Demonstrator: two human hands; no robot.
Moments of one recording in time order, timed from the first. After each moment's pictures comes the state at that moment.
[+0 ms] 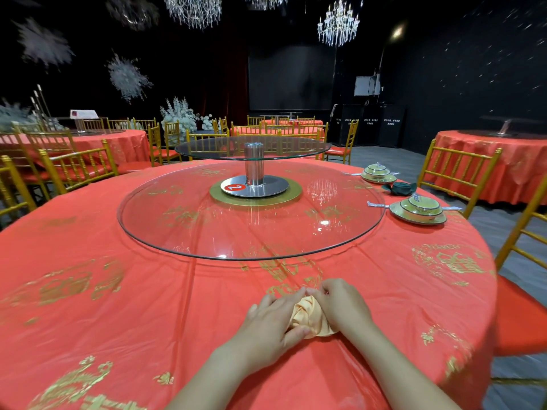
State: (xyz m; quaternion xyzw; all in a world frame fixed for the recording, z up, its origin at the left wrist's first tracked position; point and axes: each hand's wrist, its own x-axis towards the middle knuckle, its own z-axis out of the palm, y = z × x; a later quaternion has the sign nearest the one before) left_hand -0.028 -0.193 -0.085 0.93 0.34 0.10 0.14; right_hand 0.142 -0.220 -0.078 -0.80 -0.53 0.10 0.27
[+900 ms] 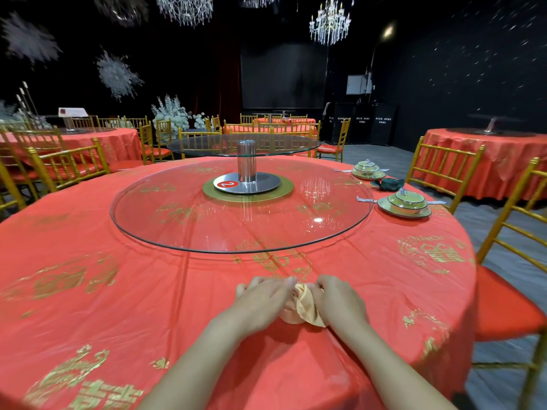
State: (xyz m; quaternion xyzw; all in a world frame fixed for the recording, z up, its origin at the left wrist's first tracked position) left_hand -0.019 -0.194 -0.055 0.88 0.41 0.09 0.22; right_hand 0.133 -0.247 -0.069 -0.83 -0.51 0.05 0.24
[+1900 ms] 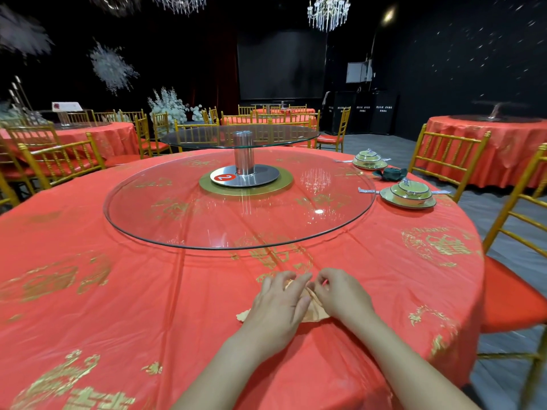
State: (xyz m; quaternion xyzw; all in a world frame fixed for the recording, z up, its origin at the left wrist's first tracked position) left_hand 0.000 -0.207 -0.084 0.91 0.35 0.18 0.14; right_hand 0.151 -0.238 -0.076 -0.81 -0.52 0.09 0.26
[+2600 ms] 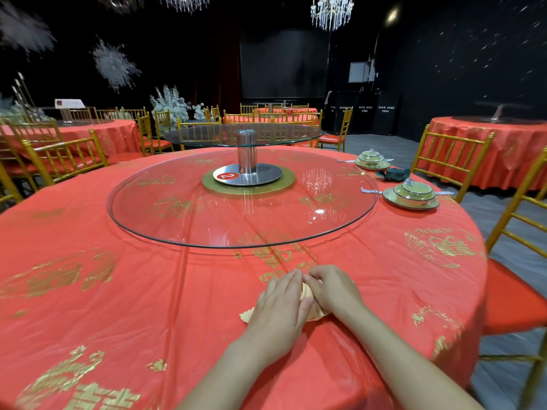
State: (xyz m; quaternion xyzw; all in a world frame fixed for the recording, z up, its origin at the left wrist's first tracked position) left_hand -0.002 -0.213 -0.085 0.91 0.38 0.14 0.12; right_hand 0.141 -0.221 -0.075 -0.78 -0.56 0.10 0.25
